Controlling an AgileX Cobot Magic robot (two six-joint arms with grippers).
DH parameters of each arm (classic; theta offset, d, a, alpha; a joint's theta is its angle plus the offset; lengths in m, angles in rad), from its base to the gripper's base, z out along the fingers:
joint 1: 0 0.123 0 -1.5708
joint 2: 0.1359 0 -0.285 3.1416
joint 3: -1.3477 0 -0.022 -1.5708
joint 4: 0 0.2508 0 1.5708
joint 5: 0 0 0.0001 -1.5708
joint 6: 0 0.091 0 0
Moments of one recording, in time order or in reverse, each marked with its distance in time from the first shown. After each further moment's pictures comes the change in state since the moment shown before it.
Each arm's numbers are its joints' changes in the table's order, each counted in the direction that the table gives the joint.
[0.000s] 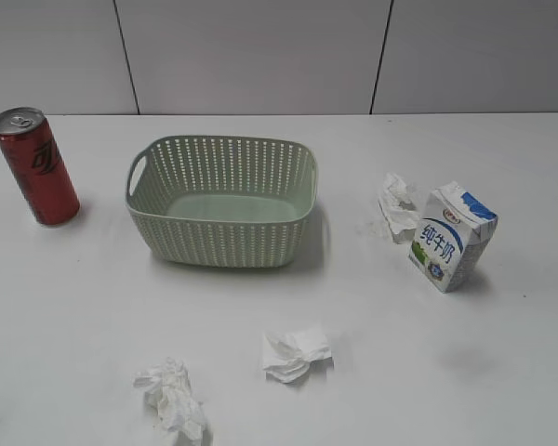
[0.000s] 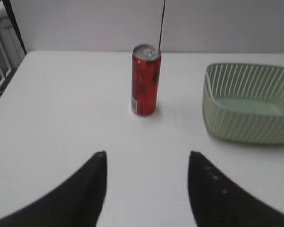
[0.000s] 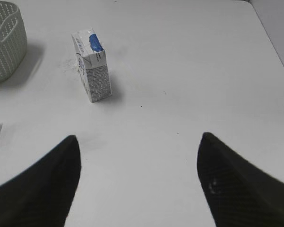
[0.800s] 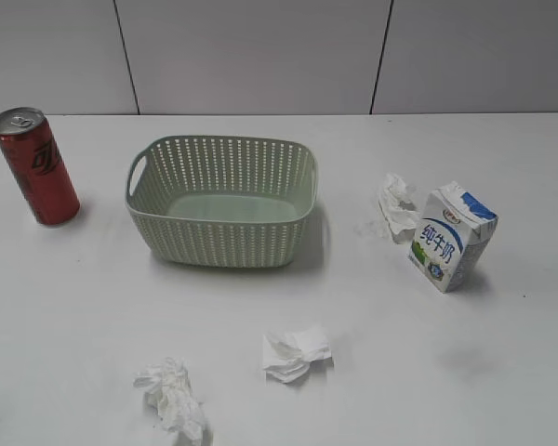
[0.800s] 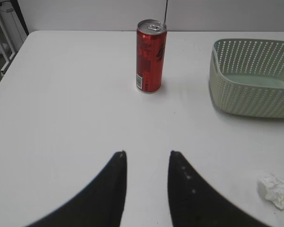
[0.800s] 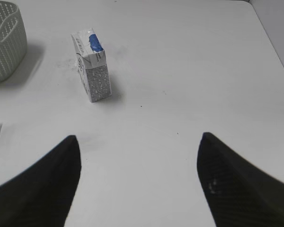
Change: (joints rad) left arm 0.000 -0.064 -0.031 0.021 -0.102 0.000; right arm 0.000 0.000 0.000 -0.001 0.000 -0.001
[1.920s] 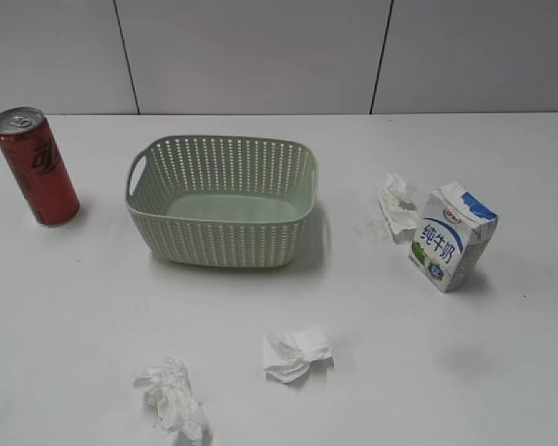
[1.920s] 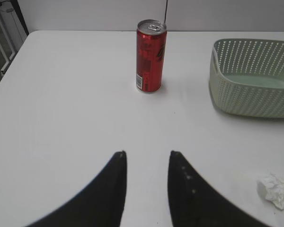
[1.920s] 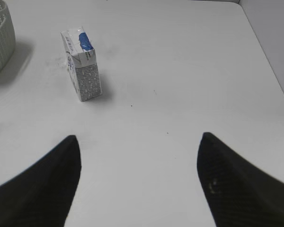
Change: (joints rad) left arm 0.000 0.000 0.000 0.000 0.000 0.000; right arm 0.000 0.000 0.000 -0.036 0.000 -0.001
